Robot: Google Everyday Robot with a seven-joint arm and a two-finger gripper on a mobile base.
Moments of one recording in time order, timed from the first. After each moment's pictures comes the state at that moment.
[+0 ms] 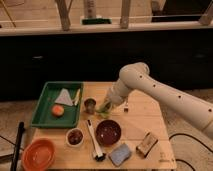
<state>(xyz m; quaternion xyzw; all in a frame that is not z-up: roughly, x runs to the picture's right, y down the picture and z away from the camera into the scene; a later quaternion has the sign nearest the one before) 0.016 0.091 0.725 -0.19 -0.33 -0.34 0.86</state>
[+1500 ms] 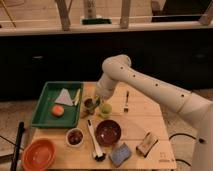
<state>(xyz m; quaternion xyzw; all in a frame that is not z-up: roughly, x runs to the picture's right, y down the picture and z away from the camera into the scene) -0.038 0.071 0.747 -0.21 -0.34 -0.43 0.81</state>
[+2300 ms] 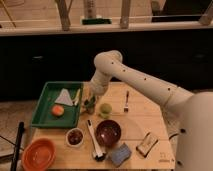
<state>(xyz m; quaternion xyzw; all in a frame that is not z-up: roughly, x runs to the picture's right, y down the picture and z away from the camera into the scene) -0.066 0.059 0.758 -0.22 -0.35 -0.46 0.79</state>
